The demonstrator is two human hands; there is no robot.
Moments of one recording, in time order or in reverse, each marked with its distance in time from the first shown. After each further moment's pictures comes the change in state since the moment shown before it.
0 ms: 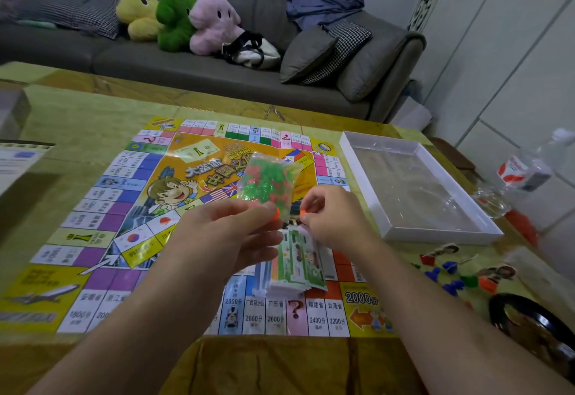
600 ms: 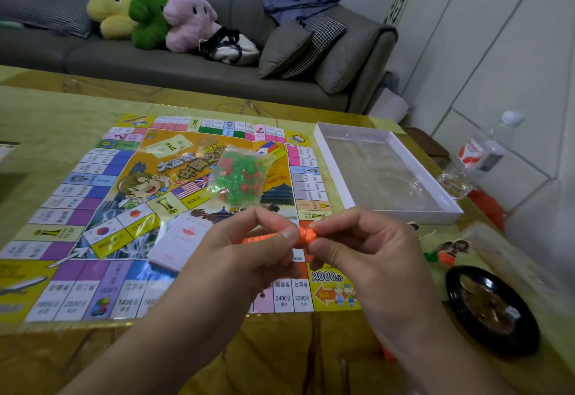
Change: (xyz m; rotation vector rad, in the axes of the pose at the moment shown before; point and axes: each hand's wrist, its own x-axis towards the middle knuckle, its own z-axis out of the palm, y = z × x) left_hand -0.043 -0.030 0.046 -0.074 -0.323 0.035; right_hand -0.153 -0.014 -0.077 0.861 0.113 -0.060
